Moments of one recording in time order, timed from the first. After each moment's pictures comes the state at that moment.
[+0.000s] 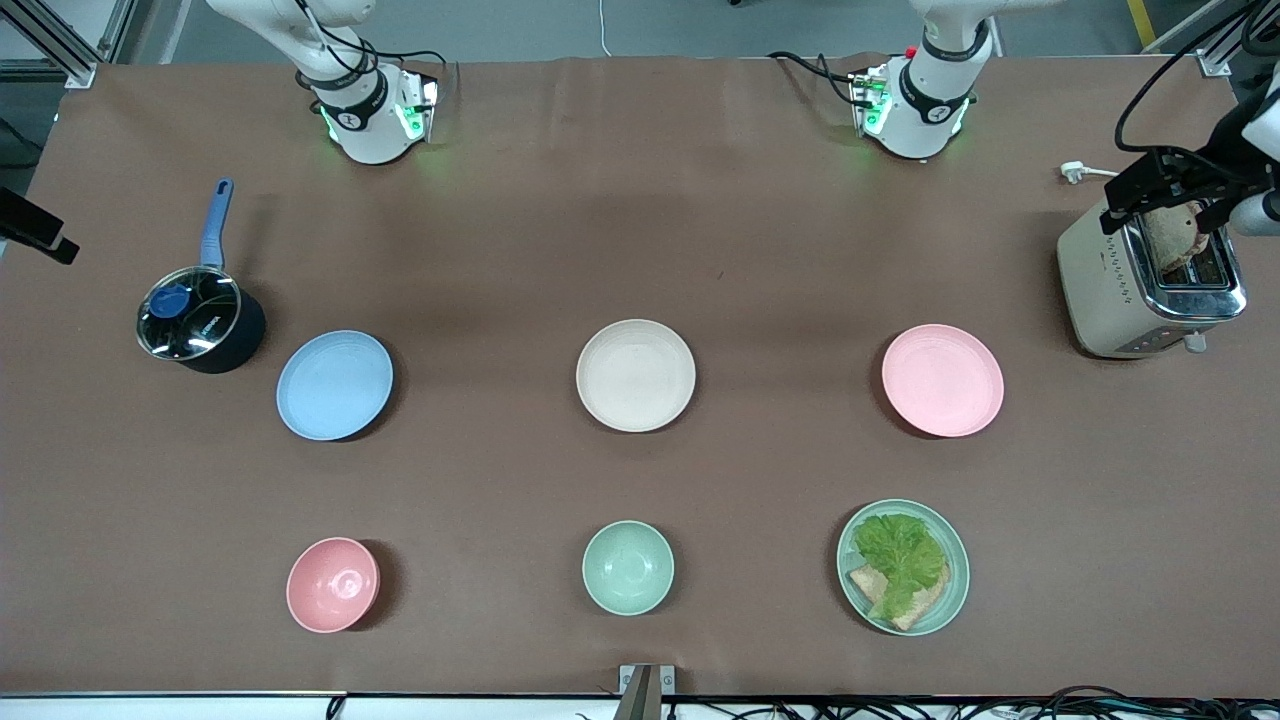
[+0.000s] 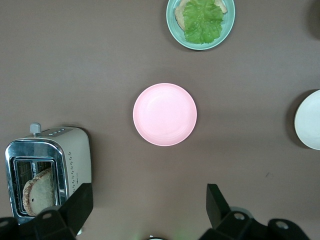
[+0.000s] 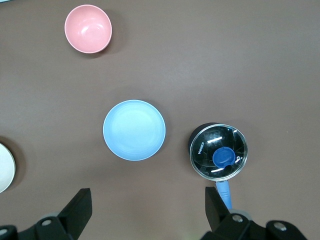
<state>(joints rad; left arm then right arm) 0.10 -0.05 -0.15 -1.54 -0.01 1.49 -0.04 -0.09 -0.01 -0.04 -1.49 -0.01 1.48 0.08</state>
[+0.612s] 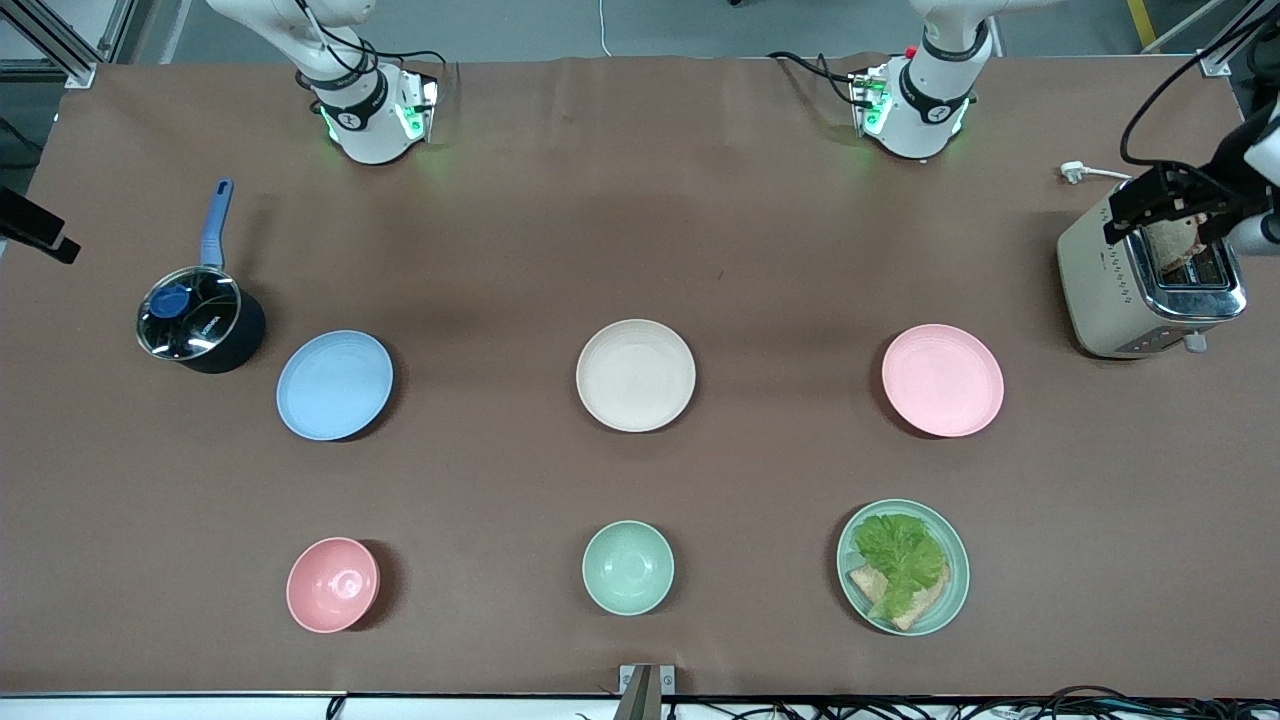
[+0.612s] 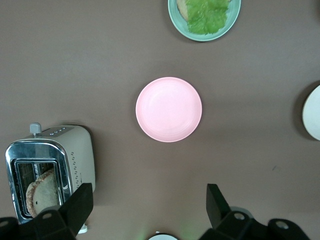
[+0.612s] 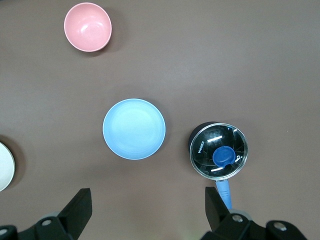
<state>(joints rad) 0.13 -0.01 -0.15 -1.55 -0.03 1.48 0.04 -0.09 -0.01 -0.04 -1.49 -0.01 1.48 0.06</state>
